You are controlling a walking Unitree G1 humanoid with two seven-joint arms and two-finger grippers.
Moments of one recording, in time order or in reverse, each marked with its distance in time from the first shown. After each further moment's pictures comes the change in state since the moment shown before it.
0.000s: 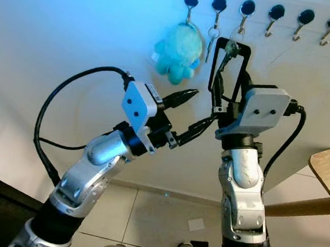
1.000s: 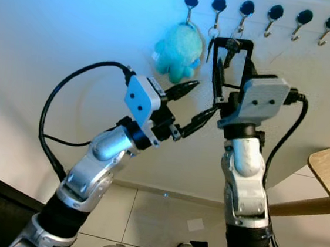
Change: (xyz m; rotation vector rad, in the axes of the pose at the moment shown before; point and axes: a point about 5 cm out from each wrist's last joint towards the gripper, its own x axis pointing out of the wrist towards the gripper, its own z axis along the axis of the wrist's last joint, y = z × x) left arm 0.010 0.005 0.000 0.027 -0.025 0.046; right arm 0.021 -0.001 0.007 -0.047 -0.087 0.057
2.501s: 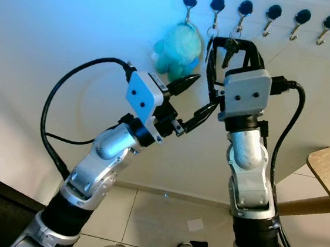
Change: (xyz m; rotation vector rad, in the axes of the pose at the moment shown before) left arm 0.002 0.000 0.002 0.015 -0.017 0.001; right arm 0.010 -0.001 0.006 -0.237 -0.053 0.032
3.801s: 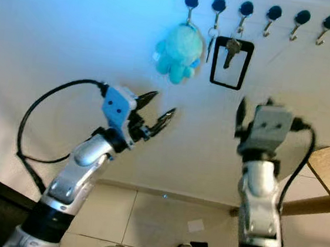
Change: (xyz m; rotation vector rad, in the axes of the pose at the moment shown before) left arm -0.062 0.044 -0.054 -0.008 0.271 0.272; right arm -0.071 -0.019 -0.068 0.078 0.386 -0.142
